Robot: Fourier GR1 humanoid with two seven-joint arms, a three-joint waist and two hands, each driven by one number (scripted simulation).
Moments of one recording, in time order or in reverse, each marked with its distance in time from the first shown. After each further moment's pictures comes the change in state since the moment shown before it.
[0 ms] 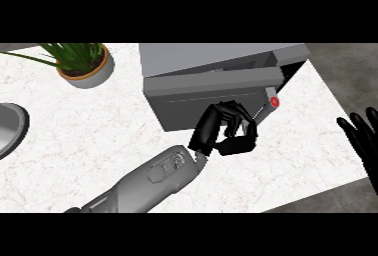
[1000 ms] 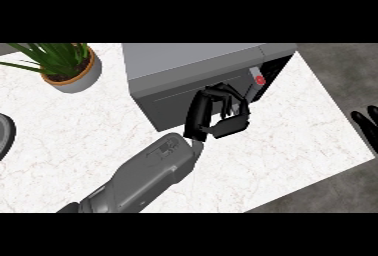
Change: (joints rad) left arm -0.038 0.000 0.087 0.055 0.224 0.004 -0.222; right arm -0.050 -0.073 -0.026 -0.067 -0.136 0.007 0.097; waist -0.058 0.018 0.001
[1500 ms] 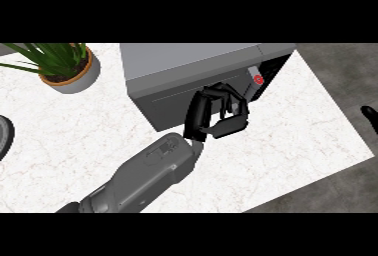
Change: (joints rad) left arm -0.004 0.000 -0.011 0.016 0.051 0.000 -0.079; right arm -0.028 -0.029 -0.024 -0.006 -0.064 -0.009 0.034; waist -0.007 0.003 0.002
